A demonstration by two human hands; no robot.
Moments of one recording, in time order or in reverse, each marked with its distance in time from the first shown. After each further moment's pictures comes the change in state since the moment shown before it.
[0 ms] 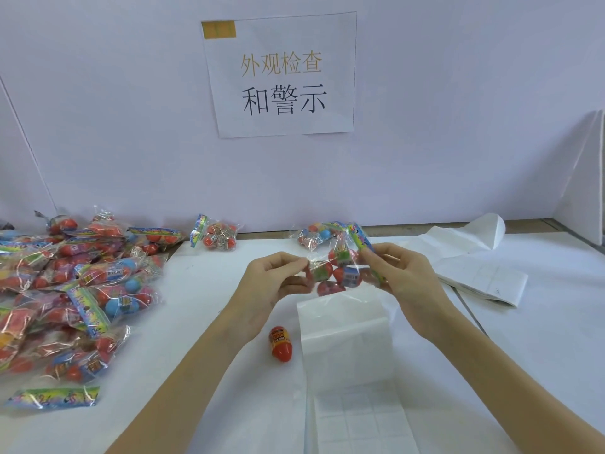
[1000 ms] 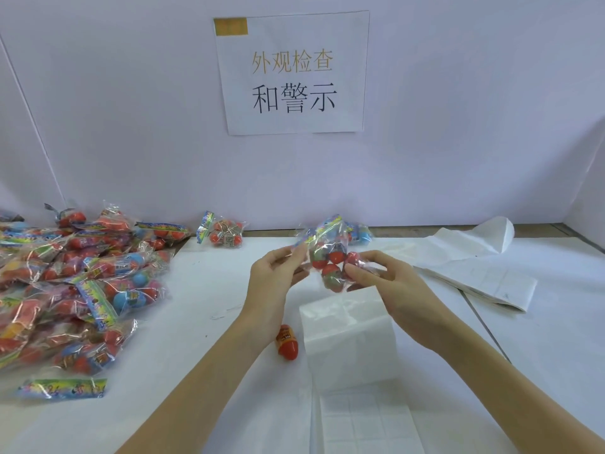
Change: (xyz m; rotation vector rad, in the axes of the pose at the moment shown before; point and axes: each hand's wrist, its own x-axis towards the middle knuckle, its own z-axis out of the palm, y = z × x) left_hand -0.002 -0.004 0.013 -0.108 0.220 0.024; right_hand -0.011 -0.001 0.012 -0.083 -0.239 0.076
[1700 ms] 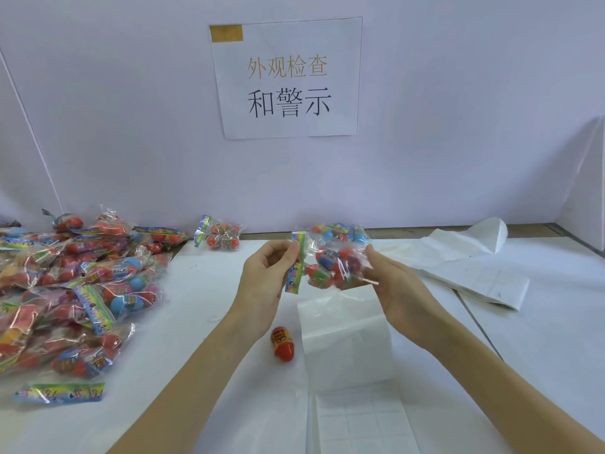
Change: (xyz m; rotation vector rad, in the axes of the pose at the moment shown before) left_hand 0.006 0.006 -0.005 -0.023 -0.031 0.039; right_hand 0.005 0.005 -0.006 0.239 -0.025 0.025
